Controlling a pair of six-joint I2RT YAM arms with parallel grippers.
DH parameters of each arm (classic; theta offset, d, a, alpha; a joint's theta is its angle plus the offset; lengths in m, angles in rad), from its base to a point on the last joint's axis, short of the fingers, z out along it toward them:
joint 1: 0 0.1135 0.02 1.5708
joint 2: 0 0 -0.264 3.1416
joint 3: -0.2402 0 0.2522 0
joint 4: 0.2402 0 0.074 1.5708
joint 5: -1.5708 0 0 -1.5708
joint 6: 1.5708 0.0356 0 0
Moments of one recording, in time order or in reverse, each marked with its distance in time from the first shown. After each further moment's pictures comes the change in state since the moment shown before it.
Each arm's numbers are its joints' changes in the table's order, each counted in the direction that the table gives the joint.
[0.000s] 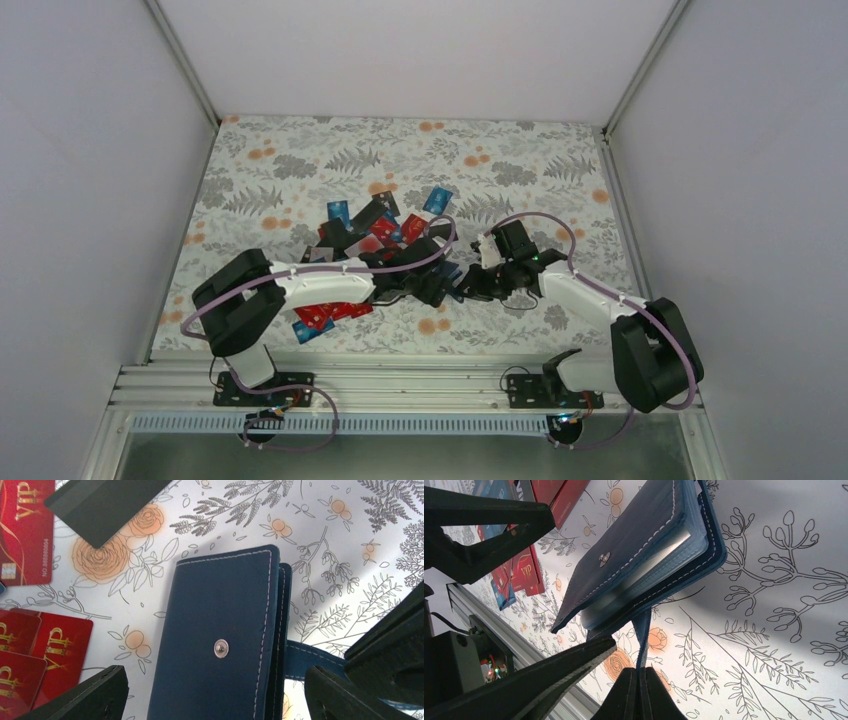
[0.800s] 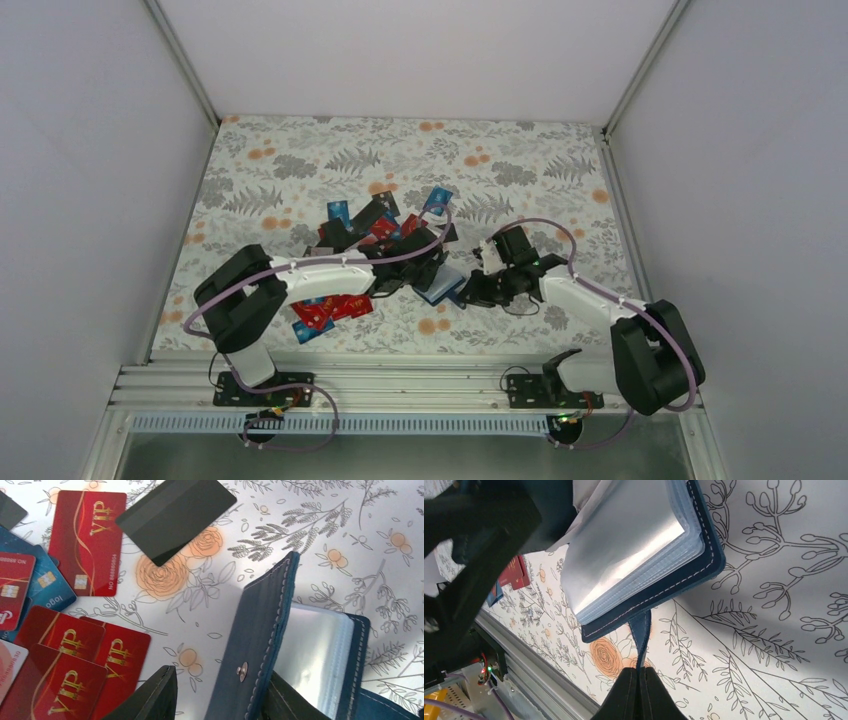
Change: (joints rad) left arm 0.040 -0.020 -0.042 0.035 0.095 -0.016; right arm 0.000 0.009 0.039 0.000 -0.005 0.010
